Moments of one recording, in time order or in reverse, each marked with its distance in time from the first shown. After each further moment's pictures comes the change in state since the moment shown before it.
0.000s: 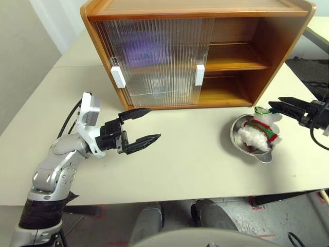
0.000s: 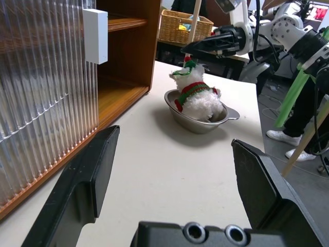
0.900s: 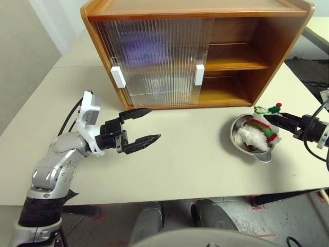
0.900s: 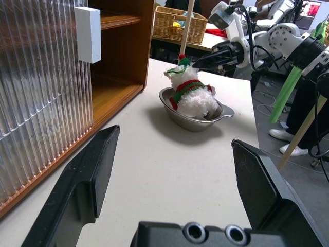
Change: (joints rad) left arm -0.015 0.006 -0.001 0.006 0.001 0.015 -0.017; right arm 0.072 0.053 0.012 -0.047 0.005 0.105 -0.051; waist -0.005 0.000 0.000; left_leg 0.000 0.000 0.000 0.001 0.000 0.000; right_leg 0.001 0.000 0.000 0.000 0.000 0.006
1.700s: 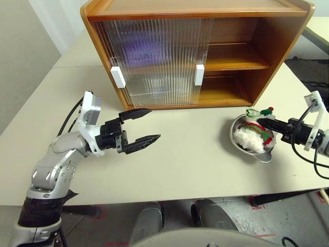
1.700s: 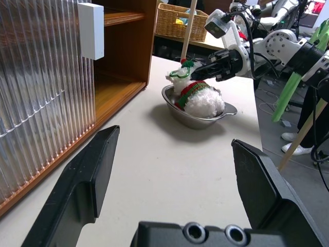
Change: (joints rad) left arm 0.003 0.003 0.000 0.000 0.010 0.001 0.001; right arm -0.012 0.037 0.069 0.005 -0.013 -0.017 0.034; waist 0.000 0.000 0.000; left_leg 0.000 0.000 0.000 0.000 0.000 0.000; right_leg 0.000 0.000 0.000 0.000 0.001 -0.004
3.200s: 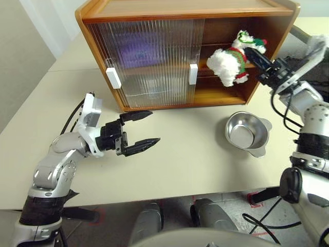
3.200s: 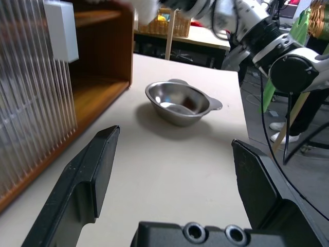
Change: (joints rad) left arm -0.008 0.000 -0.011 0.032 0.017 -0.040 -0.050; right arm -0.473 0.376 -0.082 0.070 0.185 -0.164 -0.332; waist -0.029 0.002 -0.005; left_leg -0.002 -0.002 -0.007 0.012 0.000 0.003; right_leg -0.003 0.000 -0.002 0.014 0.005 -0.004
